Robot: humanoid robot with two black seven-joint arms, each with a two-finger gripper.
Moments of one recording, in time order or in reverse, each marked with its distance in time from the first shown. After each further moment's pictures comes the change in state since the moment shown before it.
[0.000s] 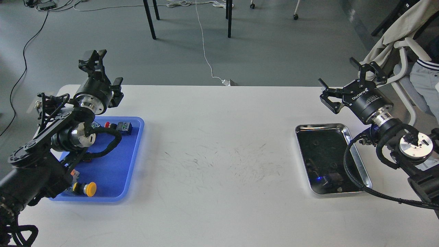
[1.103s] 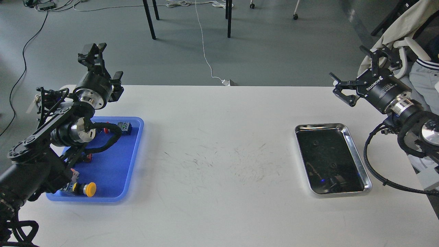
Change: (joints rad) left arm -0.018 0.004 -0.002 0.000 0.003 -0.002 0.000; right arm 0.167 -0.180 -0.229 0.039 -0.056 0.000 -0.014
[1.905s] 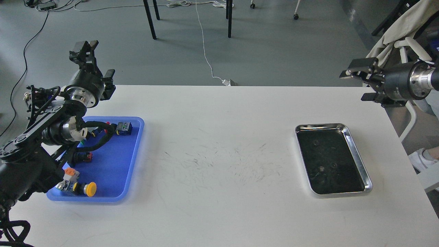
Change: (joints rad) left arm 0.002 0.038 0.001 -0.001 0.002 0.005 -0.002; right arm 0.615 -0.170 -0.755 0.184 -1.081 0.000 -0.181
